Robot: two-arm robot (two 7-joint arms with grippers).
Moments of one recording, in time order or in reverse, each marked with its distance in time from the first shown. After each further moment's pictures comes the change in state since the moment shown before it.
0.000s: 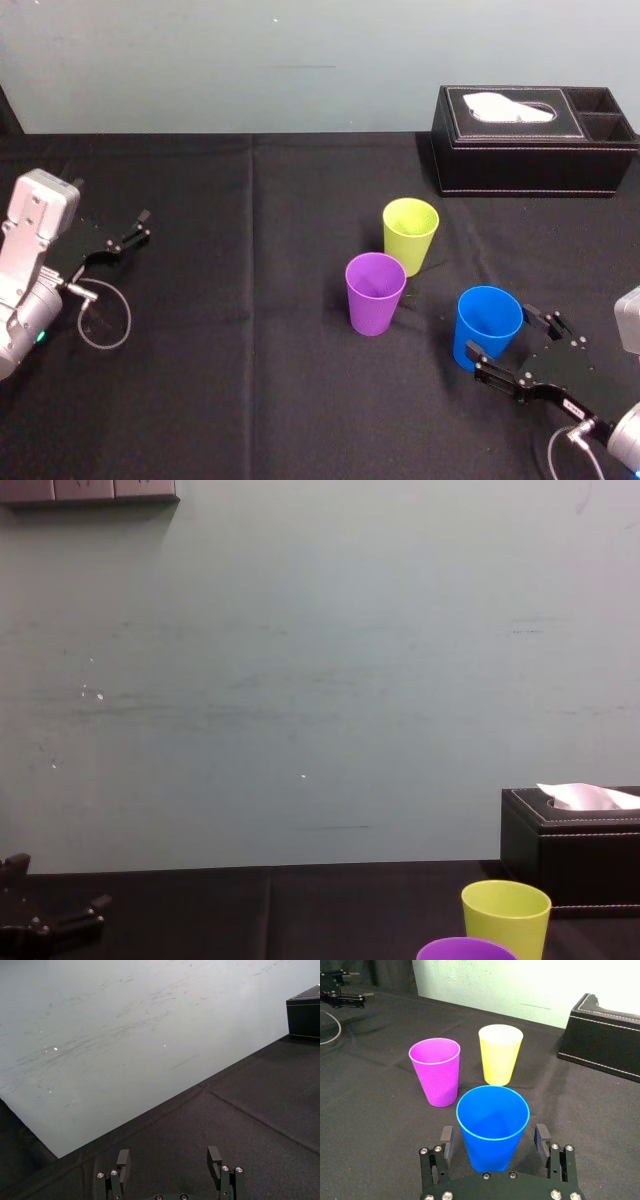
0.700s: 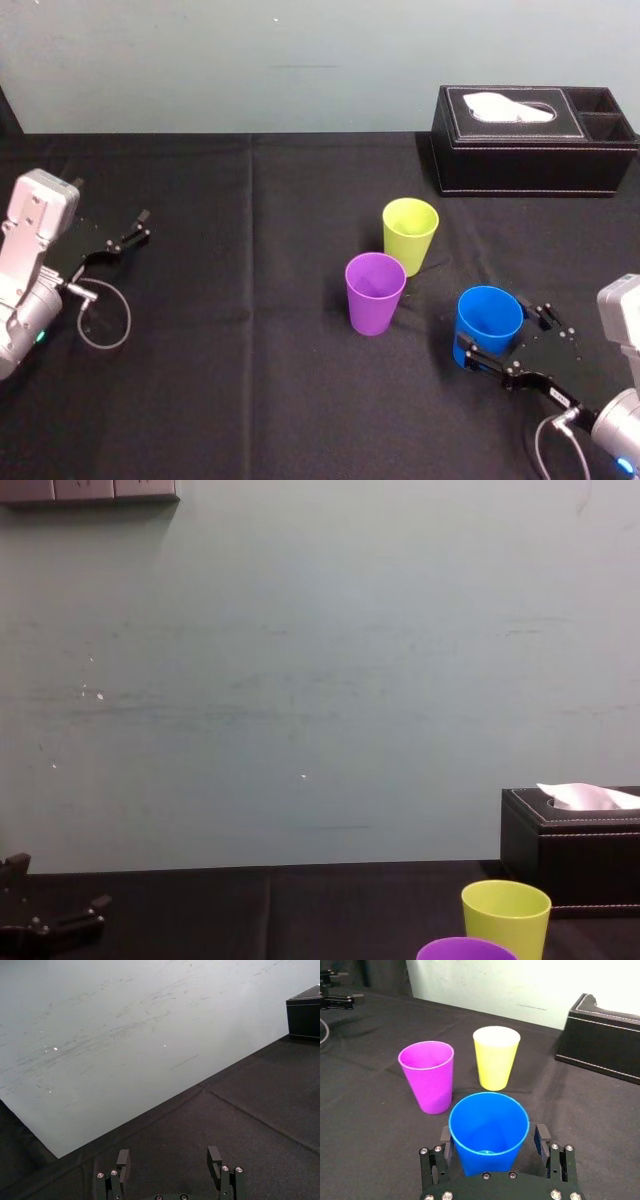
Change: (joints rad) left arm 0.000 0.000 0.000 0.000 0.000 0.000 0.000; right arm 0.049 -0.072 -0.002 0.042 -0.054 0.018 0.012
